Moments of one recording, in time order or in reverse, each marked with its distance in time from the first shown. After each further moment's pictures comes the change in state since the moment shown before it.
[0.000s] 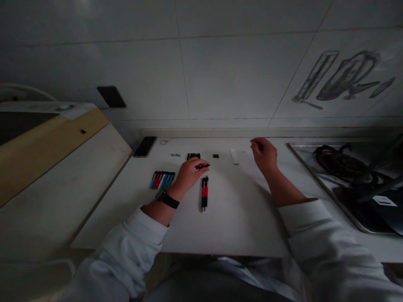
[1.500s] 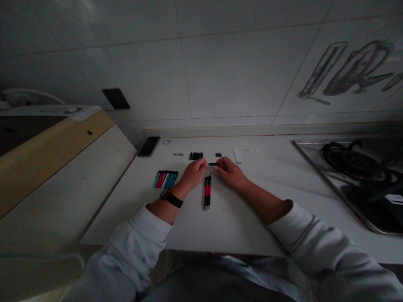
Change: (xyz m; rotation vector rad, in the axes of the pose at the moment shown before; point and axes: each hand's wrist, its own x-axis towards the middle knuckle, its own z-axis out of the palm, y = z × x) left_hand -0.001 0.003 0.004 0.015 -0.113 -0.150; right_hand -0.084 -0.071 0.063 0.363 -0.646 0.140
